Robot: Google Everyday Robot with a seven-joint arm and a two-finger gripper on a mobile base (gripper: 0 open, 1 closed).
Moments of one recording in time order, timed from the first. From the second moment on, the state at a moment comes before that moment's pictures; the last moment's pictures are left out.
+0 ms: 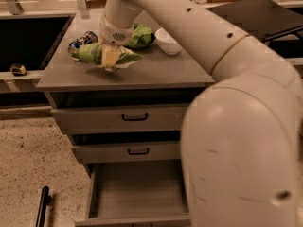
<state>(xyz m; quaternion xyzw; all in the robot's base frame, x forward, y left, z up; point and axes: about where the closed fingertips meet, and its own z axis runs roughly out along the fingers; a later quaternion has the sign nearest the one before) 0.680 0.134 0.877 -0.78 0.58 0.07 0.22</state>
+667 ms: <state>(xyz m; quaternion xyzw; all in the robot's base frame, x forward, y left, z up) 0.568 0.139 0.937 -0.80 0.53 0.05 0.28</state>
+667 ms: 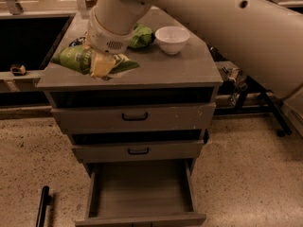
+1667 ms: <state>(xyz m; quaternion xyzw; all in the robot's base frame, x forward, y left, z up) 0.521 0.106 0.826 -0.71 0.68 0.11 0.16</state>
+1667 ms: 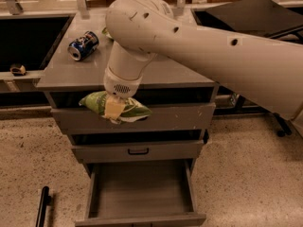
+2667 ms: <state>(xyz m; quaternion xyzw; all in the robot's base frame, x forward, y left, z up) 0.481 0.085 0.584 -0.68 0.67 0.23 0.18</state>
